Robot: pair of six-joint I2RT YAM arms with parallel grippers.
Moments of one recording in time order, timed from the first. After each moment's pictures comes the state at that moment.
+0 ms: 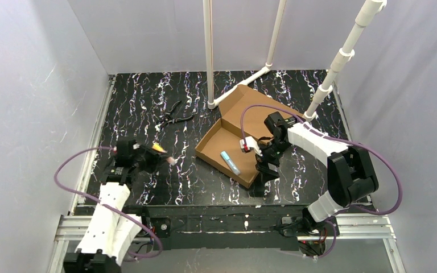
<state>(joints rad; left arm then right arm) 0.03 0.76 0.58 -0.66 0.26 -1.15 0.47 1.56 1.04 -1.03 -0.68 -1.15</state>
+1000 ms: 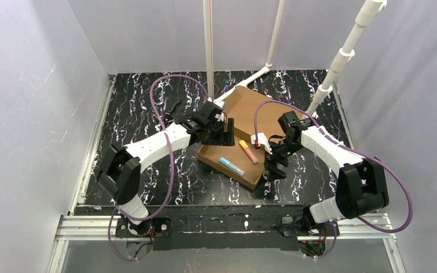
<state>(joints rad) -0.74 1.68 1.24 -0.45 0.06 -0.60 0.35 1.43 0.98 -1.06 -0.72 -1.15</state>
